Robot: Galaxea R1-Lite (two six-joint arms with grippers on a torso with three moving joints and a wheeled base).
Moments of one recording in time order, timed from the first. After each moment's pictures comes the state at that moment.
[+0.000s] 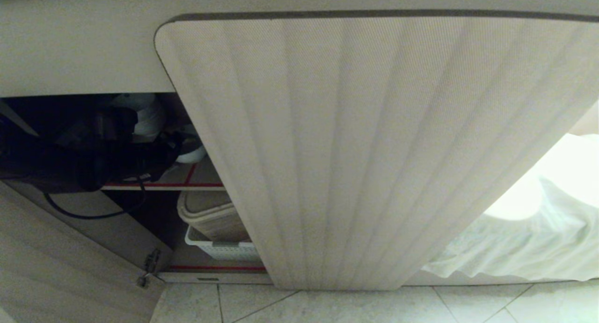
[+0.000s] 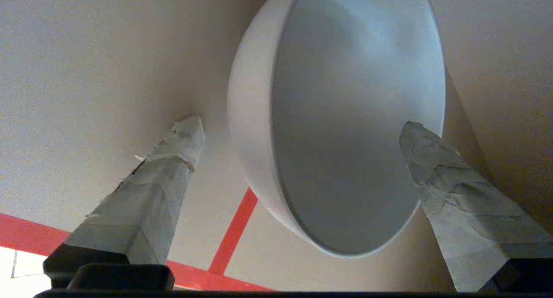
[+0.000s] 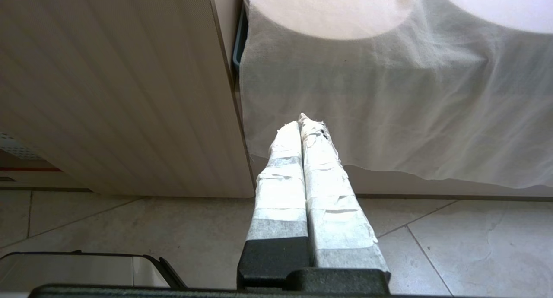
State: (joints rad) left arm 0.09 2.06 -1.17 -0.39 -0.22 -0.84; right arm 0.00 0.00 0.00 0.00 -0.01 0.00
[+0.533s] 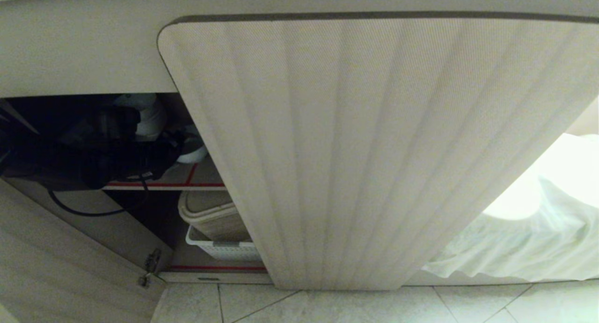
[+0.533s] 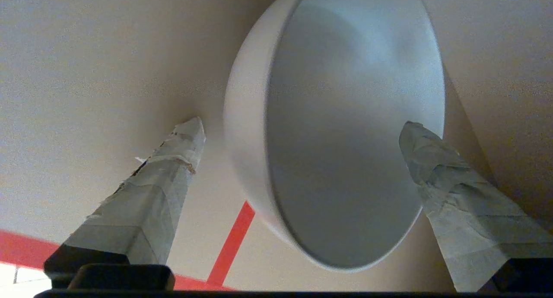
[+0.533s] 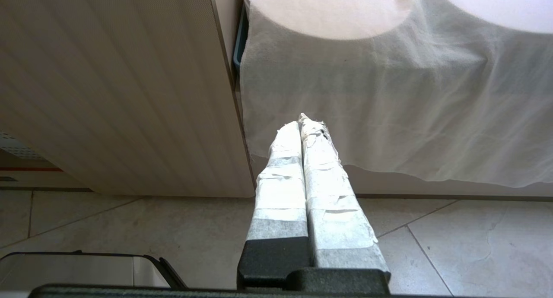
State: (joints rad) left arm 0.09 2.10 -1.21 -0.39 -0.21 -0.84; right arm 0.00 0.00 0.00 0.00 -0.01 0.00
